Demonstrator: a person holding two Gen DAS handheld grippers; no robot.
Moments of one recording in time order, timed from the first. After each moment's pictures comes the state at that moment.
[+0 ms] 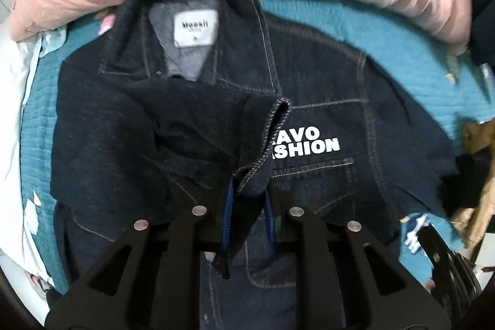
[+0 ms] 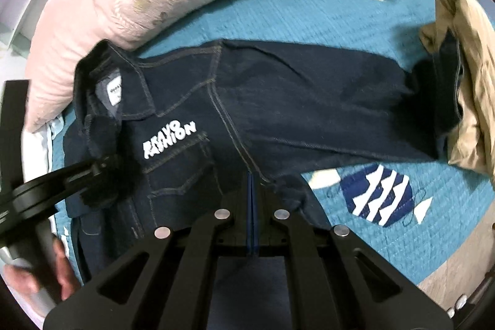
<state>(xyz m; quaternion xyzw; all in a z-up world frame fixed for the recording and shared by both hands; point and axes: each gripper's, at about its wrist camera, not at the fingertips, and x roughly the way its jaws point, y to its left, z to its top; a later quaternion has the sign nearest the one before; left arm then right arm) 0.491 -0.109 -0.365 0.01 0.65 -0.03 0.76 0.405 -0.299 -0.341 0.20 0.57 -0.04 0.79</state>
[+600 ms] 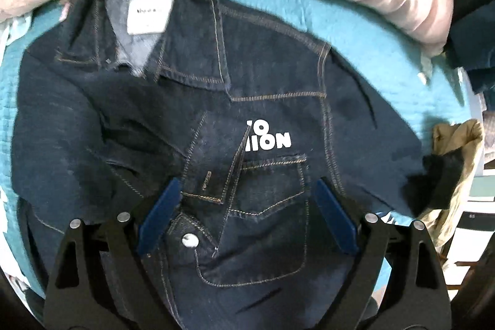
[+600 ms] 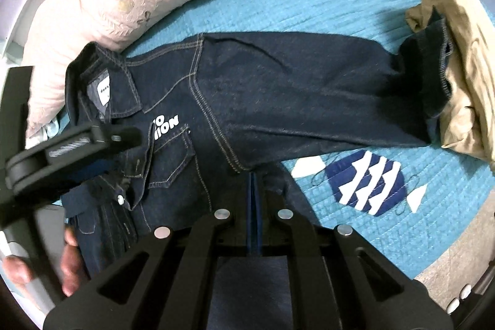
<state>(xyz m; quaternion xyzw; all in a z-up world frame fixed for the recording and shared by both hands) 0.495 -0.126 -0.357 -0.06 0.66 -0.09 0.74 0.392 -0.312 -0.340 0.21 0.58 -0.06 0.79</state>
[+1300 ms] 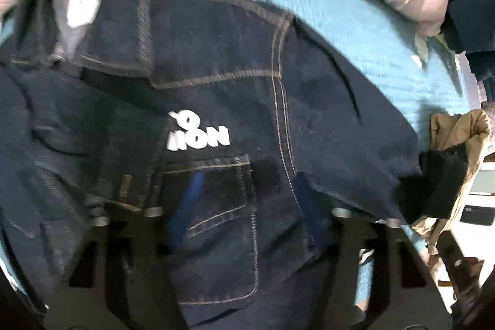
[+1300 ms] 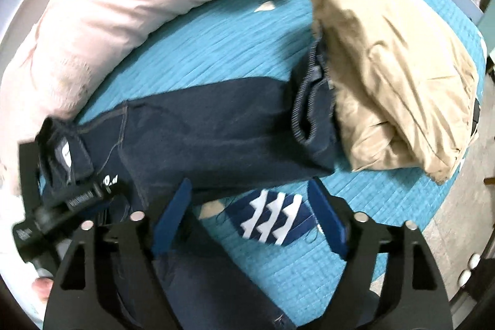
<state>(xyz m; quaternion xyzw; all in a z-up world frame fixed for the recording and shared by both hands) 0.498 -0.194 -0.407 -0.07 0.69 -0.12 0.71 0.374 -0.420 -0.321 0.25 0.54 -0.17 0.79</state>
